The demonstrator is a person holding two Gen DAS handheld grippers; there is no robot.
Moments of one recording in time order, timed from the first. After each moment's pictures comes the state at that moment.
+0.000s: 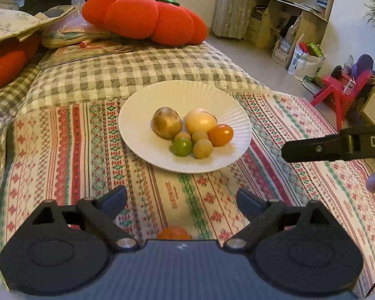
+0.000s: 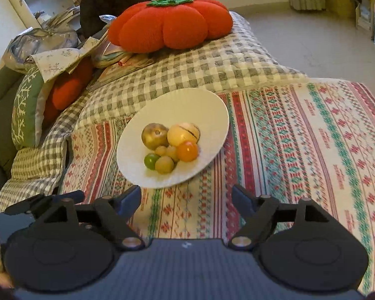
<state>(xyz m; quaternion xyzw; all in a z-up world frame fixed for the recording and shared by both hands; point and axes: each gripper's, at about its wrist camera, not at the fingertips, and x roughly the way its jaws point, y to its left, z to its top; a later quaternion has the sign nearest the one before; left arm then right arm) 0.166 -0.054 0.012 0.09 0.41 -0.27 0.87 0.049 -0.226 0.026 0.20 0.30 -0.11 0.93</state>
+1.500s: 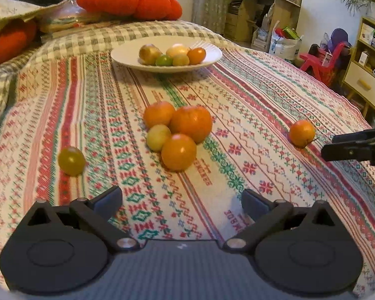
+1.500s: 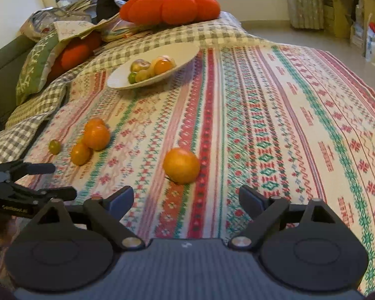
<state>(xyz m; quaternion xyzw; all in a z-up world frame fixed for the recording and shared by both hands) 0.057 0.002 -0.078 0.11 0.37 -0.31 0.87 -0.077 -0.194 -0.098 0.14 0.26 -0.13 0.95</state>
